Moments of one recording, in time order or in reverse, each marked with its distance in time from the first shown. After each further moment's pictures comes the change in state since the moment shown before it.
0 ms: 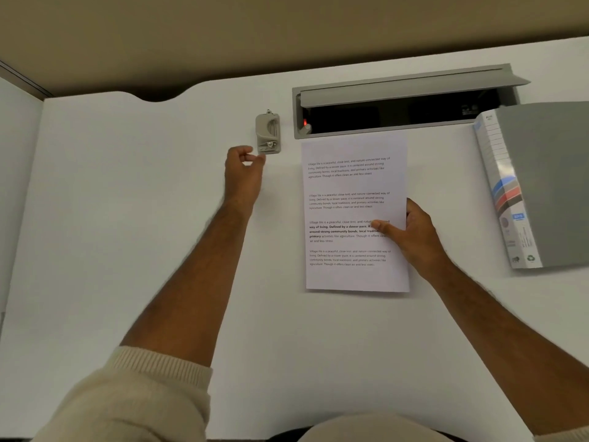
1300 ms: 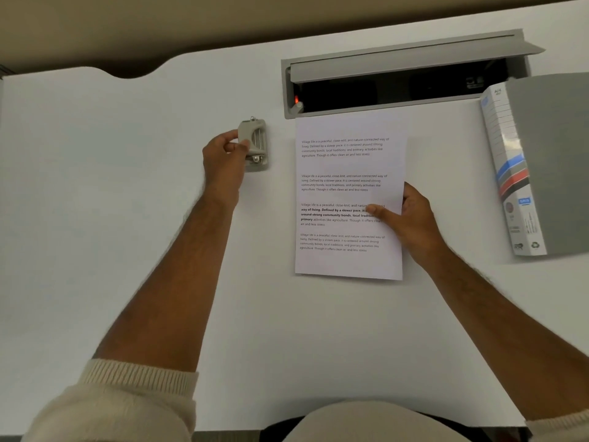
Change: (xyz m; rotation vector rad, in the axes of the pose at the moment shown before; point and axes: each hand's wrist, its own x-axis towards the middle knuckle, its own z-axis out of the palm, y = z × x) left_hand 0.017 -0.012 -0.002 -0.044 -0.009 -0.028; right_hand 0.014 0.008 0.004 0.137 0.002 0.039
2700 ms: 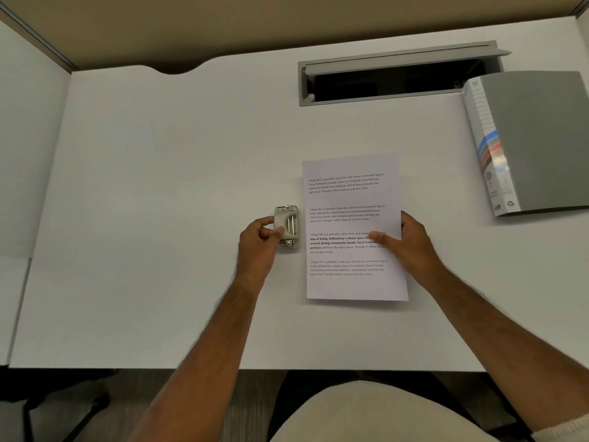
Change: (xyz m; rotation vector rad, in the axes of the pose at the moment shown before) left_hand -0.226 -0.102 -0.065 0.098 -0.102 -0.086; right_hand -0.121 0.054 -0.005 -0.120 -0.065 -0.020
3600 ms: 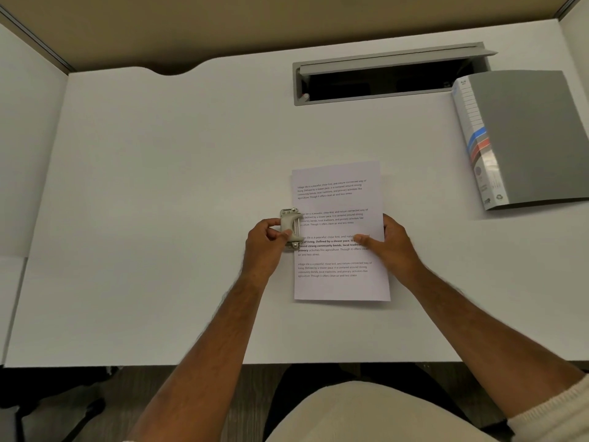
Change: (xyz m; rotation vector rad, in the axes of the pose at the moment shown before) left_hand -0.004 -0.012 0.015 0.092 -0.064 0.040; right_hand -0.011 0.010 0.020 -0.022 -0.010 0.021
